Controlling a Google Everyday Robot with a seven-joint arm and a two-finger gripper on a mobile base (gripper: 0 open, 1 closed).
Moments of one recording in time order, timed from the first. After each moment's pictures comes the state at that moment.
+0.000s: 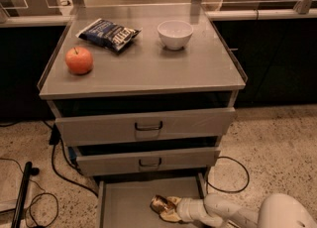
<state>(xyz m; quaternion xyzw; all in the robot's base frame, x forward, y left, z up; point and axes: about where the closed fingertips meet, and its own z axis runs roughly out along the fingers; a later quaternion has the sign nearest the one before) 0.490 -0.050 0.135 -0.50 0.74 0.29 0.35</state>
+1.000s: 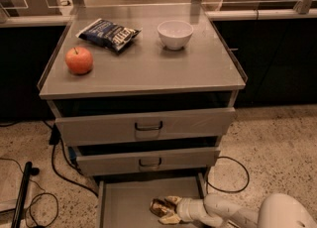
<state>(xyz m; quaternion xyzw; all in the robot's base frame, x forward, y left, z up) 0.490 -0.050 0.135 -0.50 0.74 0.29 0.35</state>
